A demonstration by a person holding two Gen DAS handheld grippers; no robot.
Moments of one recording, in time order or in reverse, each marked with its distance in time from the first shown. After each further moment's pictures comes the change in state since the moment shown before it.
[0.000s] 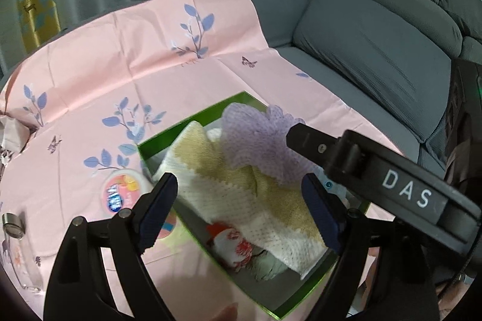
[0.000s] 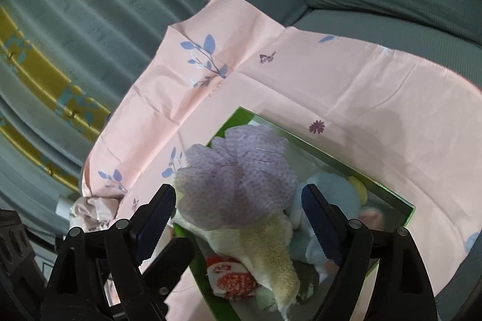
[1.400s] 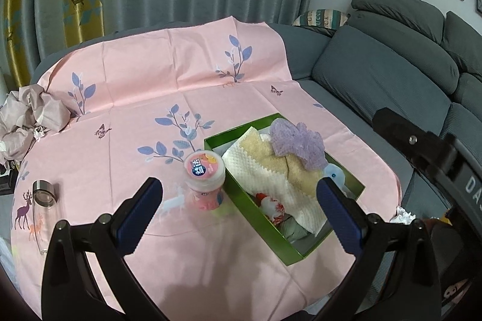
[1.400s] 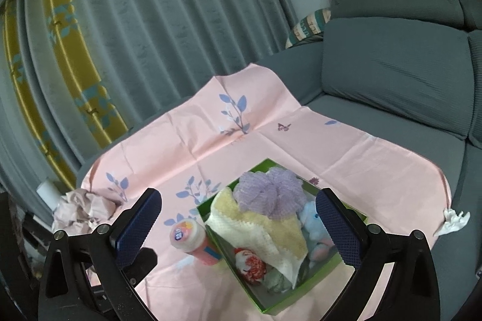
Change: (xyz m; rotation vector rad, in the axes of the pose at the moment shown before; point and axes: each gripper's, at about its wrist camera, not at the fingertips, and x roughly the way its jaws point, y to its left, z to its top) left arm -0.106 0.053 -0.038 -0.113 -0.124 0.047; right arm -0.122 0.084 -0.050 -0.244 -0.295 -0.085
